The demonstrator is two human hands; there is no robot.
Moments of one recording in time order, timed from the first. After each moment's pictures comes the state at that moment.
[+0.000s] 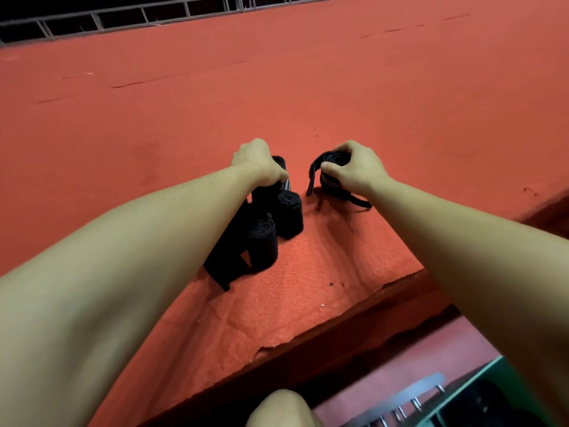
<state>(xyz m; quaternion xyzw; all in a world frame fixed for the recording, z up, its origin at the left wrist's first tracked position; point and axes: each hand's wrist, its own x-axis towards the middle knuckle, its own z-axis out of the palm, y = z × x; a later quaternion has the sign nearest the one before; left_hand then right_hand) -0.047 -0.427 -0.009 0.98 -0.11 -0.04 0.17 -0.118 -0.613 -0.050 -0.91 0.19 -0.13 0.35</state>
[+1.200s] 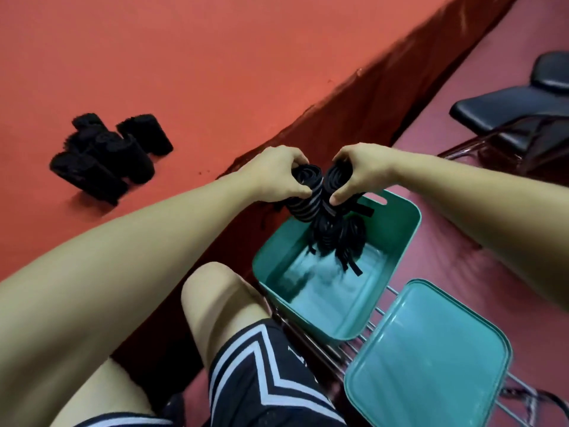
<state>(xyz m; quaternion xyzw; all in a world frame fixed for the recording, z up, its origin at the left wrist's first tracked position) -0.378 -0.491 -0.056 0.82 -0.53 -0.16 0.15 -0.519 -0.647 -0.055 -0.94 0.27 0.09 0.18</state>
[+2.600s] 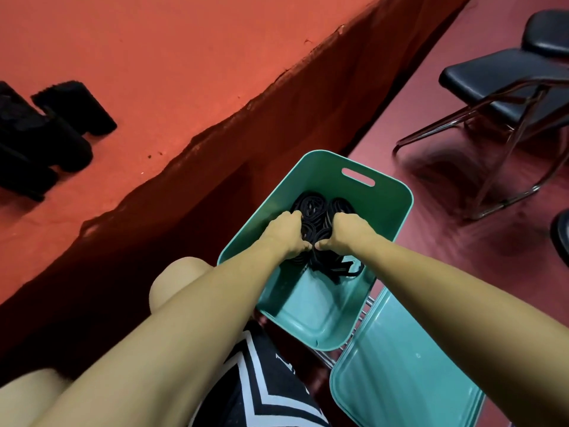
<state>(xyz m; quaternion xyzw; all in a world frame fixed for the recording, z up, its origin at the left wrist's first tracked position) -0.432 -0.534 -0.251 0.85 -0.45 -0.28 0.04 -0.552 -0.626 -0.232 -0.87 0.42 0.18 0.20</state>
